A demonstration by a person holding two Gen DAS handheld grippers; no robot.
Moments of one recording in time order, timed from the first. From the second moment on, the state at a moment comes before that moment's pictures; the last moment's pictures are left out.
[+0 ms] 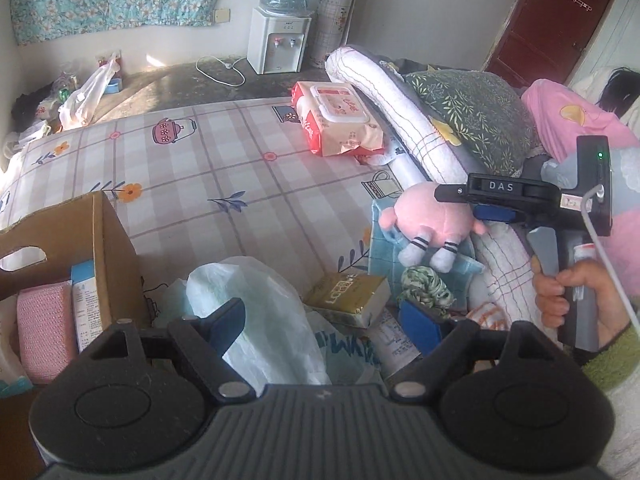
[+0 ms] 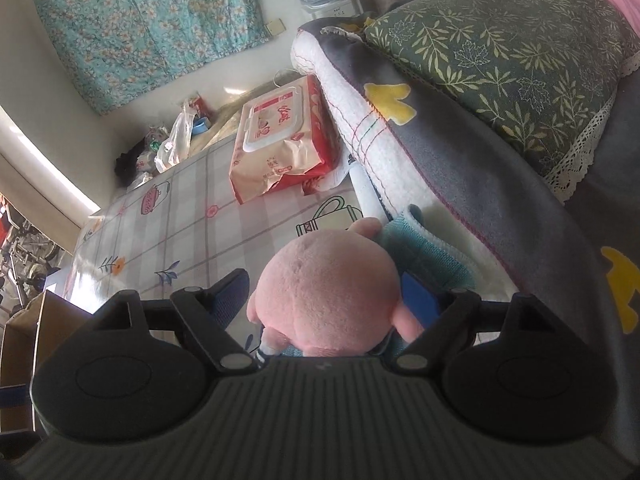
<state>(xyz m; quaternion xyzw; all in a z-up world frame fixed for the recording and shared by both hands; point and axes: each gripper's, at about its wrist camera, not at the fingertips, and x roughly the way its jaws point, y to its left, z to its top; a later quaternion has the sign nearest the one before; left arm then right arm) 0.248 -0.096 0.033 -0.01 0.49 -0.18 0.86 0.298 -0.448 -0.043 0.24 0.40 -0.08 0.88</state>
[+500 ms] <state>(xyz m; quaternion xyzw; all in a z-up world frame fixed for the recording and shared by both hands) 0.186 -0.083 0.058 -0.03 0.46 -0.19 0.87 0.263 -0.428 -0.016 0.19 0.37 -0.05 0.91</state>
